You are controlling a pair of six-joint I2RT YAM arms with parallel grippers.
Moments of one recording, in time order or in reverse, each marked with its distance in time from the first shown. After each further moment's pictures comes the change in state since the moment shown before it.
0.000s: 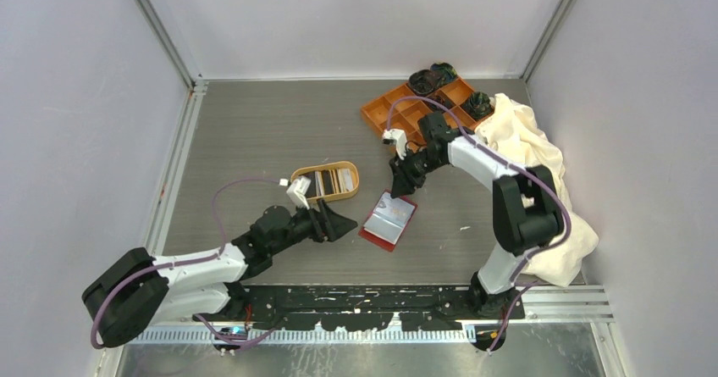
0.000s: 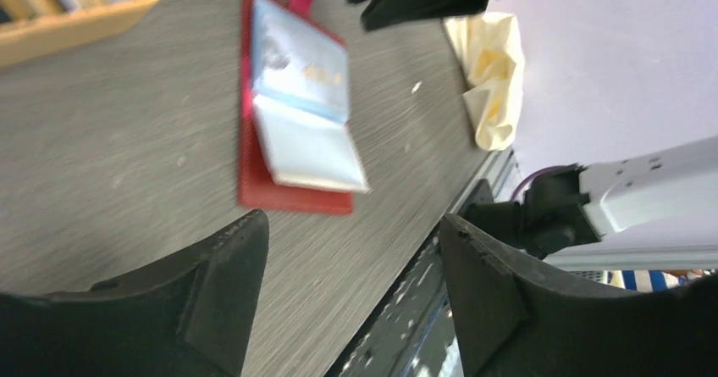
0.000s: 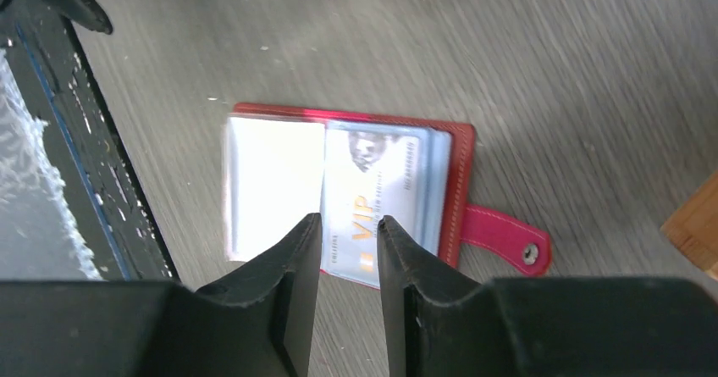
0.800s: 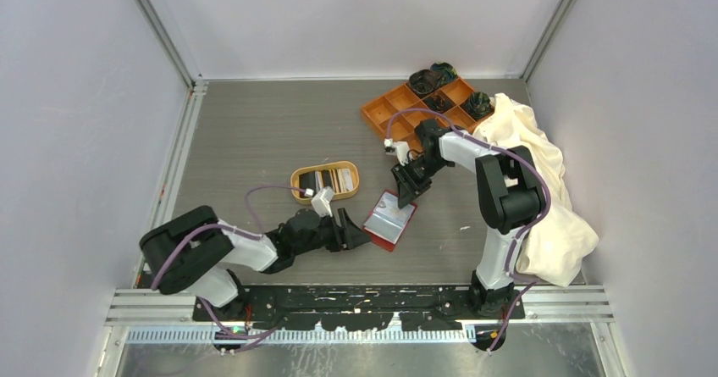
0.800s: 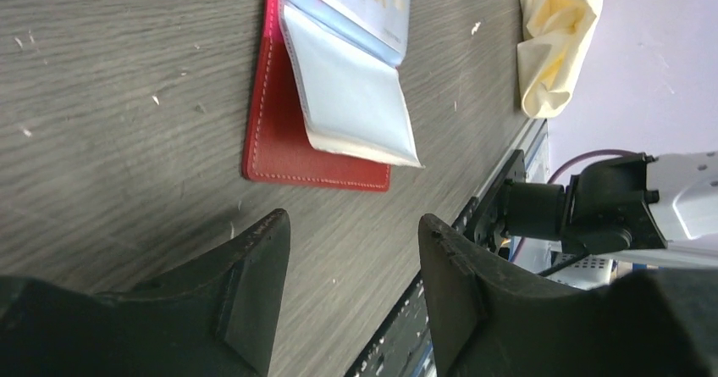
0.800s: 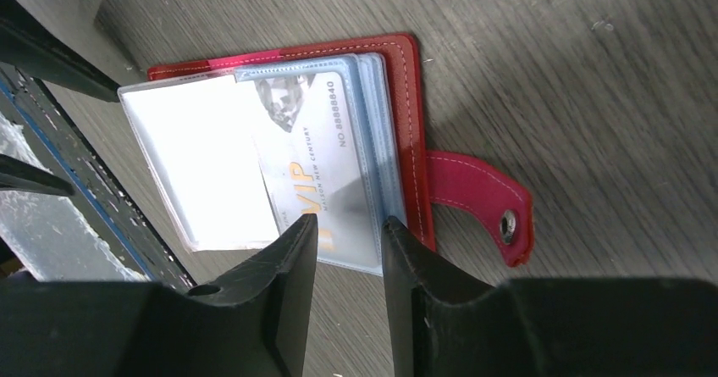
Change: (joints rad) left arm -0.098 0.369 0.001 0.194 -0.015 -0.137; right arm -0.035 0.236 0.079 -0.119 0.128 0.122
